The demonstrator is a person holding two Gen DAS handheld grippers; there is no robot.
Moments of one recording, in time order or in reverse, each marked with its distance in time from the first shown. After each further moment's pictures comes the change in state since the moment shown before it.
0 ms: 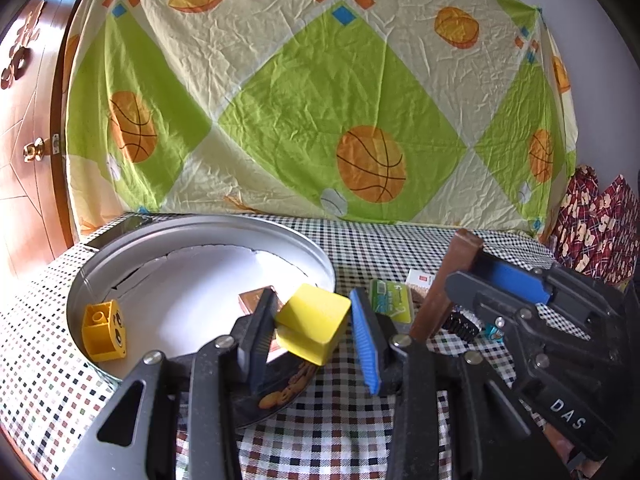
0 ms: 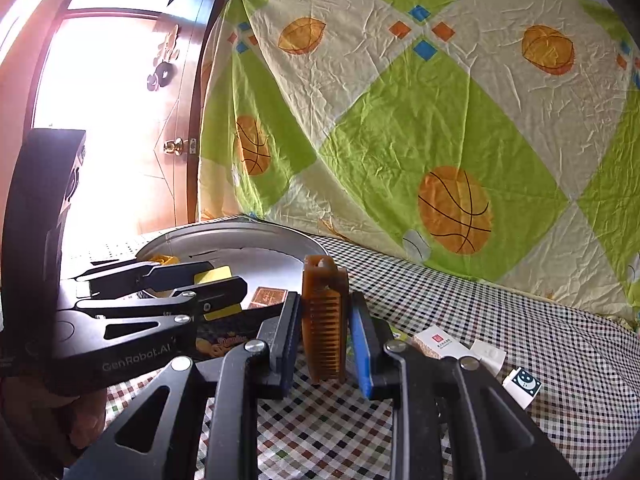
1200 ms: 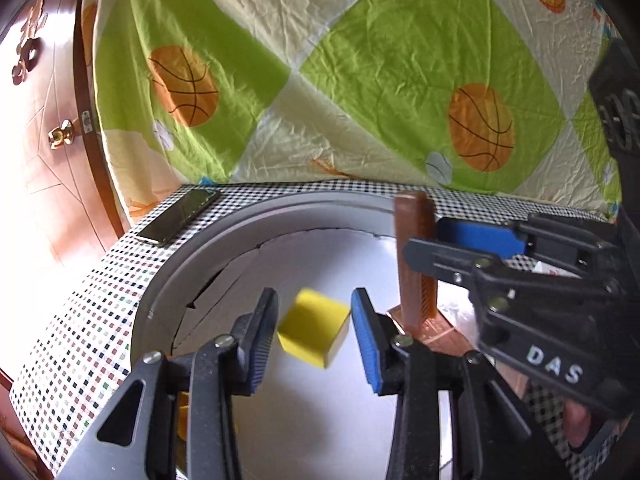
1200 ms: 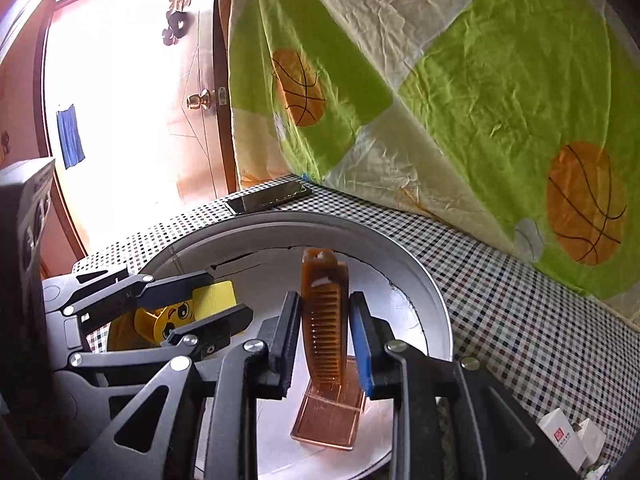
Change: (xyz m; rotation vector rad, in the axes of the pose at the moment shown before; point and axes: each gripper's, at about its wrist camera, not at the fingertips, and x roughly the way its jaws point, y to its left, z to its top) left arm 0.074 0.095 0.026 0.005 0.192 0.222; right arm 0.178 0.035 0.060 0.039 0.293 0.231
